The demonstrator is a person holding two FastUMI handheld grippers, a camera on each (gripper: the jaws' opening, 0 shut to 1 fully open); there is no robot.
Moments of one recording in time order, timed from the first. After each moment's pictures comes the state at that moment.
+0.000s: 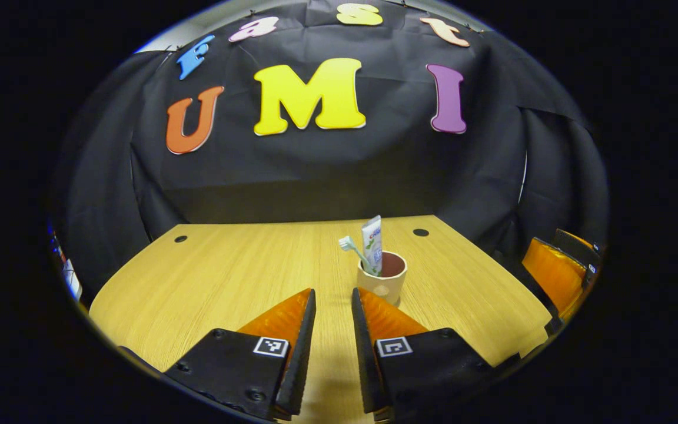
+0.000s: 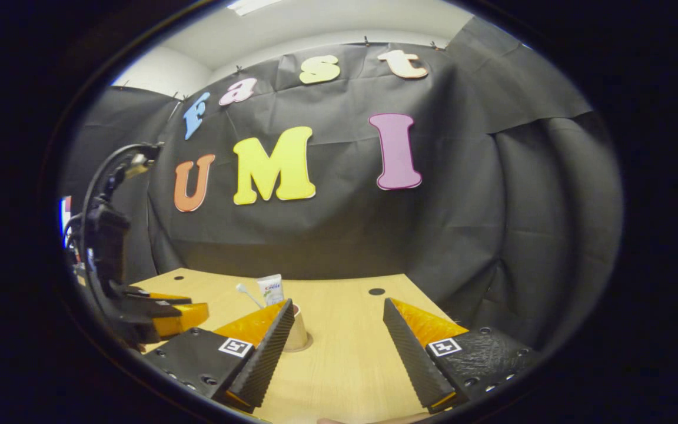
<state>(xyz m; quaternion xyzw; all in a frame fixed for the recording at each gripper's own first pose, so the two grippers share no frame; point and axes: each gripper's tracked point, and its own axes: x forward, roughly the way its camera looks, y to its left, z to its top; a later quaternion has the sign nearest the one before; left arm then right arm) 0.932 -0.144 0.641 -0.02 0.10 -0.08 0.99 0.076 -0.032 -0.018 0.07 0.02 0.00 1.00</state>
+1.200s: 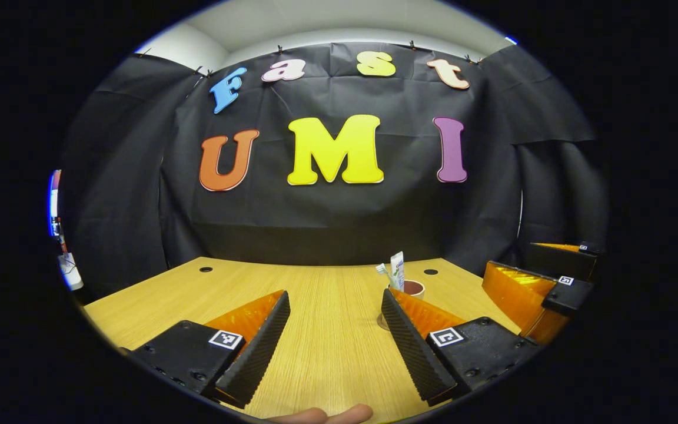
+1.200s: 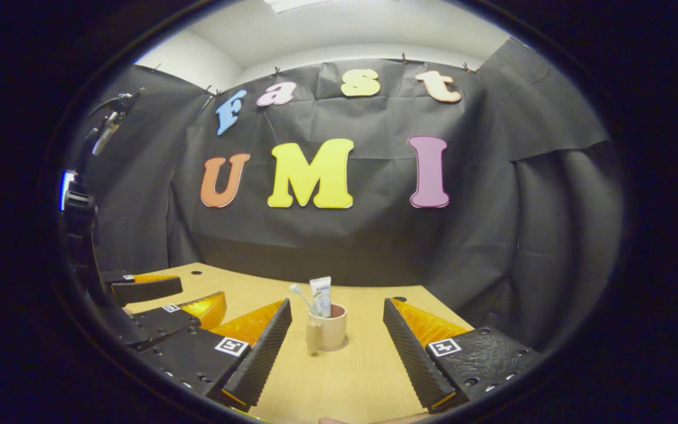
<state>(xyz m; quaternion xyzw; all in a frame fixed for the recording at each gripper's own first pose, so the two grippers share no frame) 0.893 -0.094 0.685 -0.03 -0.01 -0.08 1.00 0.033 0.051 -0.010 0.02 -0.01 0.02 1.00</state>
